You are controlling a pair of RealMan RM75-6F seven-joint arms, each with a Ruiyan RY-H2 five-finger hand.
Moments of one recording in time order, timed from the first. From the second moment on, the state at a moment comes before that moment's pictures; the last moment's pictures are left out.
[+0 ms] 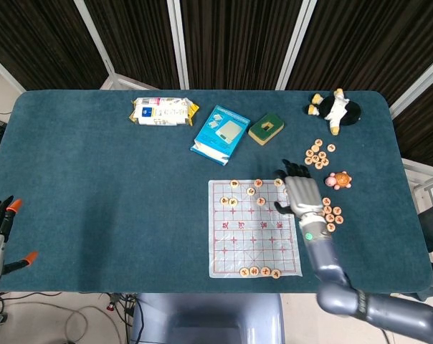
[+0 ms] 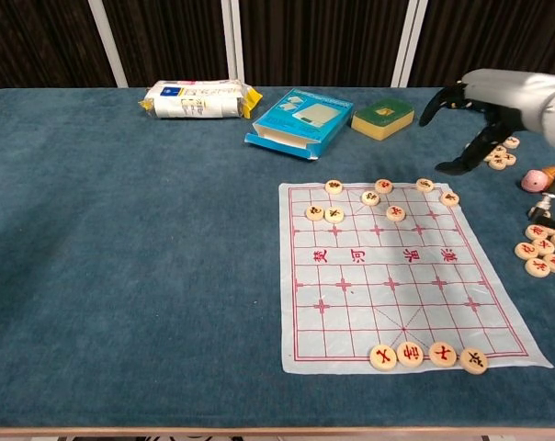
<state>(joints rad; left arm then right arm) -0.05 -1.10 -0.04 -1.71 1.50 1.53 0.16 0.72 -1.49 0.38 -1.72 -0.59 1.10 -0.68</state>
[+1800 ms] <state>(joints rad) -0.05 -1.10 -0.05 -1.71 1.48 1.52 0.15 0.82 -1.80 0.31 -1.33 -0.50 1.13 -0.71</state>
